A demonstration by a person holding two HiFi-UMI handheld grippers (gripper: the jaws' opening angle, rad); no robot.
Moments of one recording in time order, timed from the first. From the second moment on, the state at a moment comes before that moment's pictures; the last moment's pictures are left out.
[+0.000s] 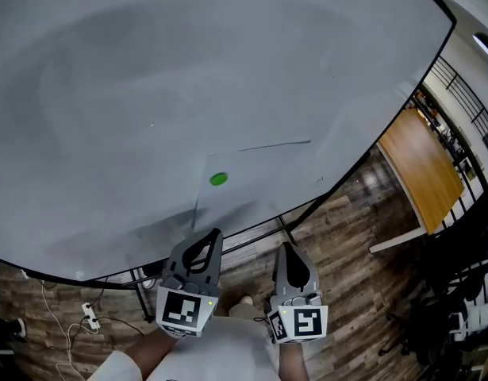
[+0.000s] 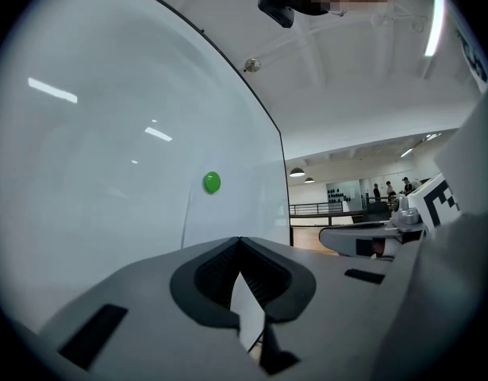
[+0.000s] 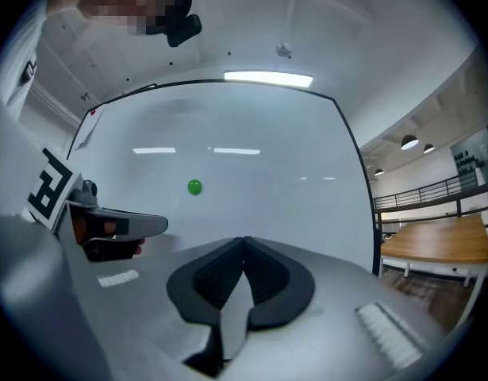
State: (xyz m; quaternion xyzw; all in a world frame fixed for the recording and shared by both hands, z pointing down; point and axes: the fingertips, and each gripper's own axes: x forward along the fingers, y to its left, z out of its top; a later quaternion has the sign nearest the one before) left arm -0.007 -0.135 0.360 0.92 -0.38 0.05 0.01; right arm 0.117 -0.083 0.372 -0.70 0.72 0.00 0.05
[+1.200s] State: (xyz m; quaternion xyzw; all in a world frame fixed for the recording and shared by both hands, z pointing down) left arm 0.015 -0.167 0.340 0.88 -0.47 0.03 -0.02; right arm 0.165 -0.181 0.325 -0.60 0.79 0.03 0.08
